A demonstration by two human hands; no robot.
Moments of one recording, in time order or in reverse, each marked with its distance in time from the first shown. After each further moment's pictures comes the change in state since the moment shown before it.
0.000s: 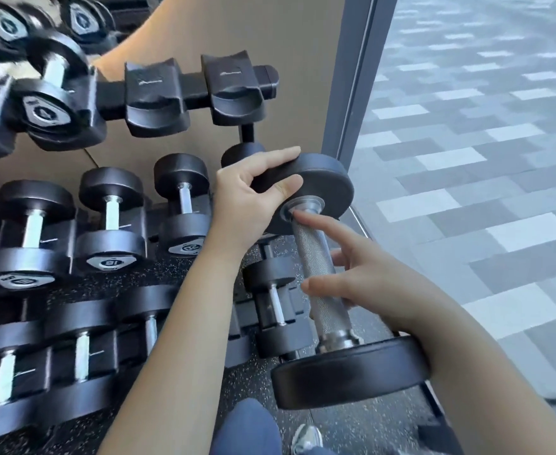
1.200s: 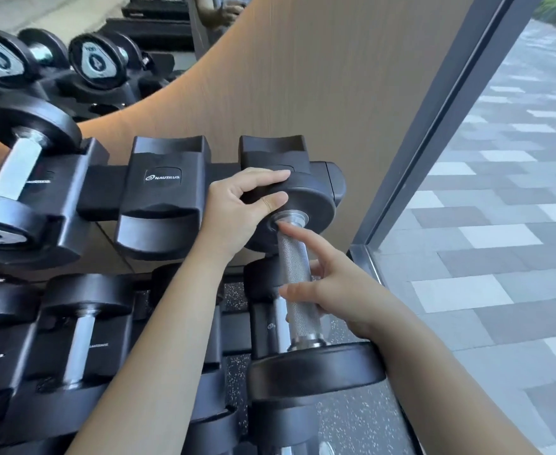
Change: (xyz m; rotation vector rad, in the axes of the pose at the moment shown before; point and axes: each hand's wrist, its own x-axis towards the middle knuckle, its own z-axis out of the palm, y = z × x) left_hand 0.362 -0.190 -0.099 0.053 0.087 -0.053; right_hand 0.424 -0.089 -0.079 0.035 -0.104 -0.017
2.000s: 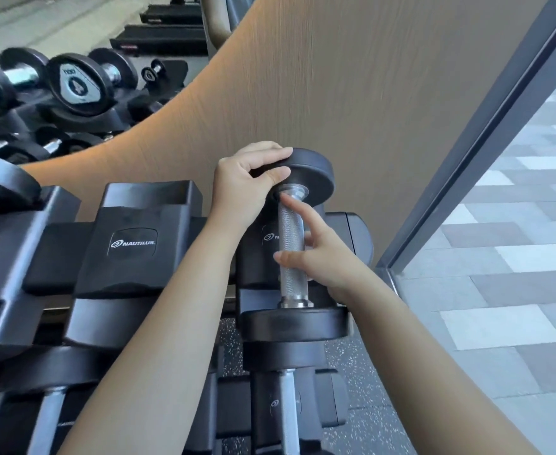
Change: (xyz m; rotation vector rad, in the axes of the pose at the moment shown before) left_hand 0.181 -0.082 0.018 0.119 0.132 0.031; right_hand 0.202 -0.007 -0.076 0.099 0.051 -0.175
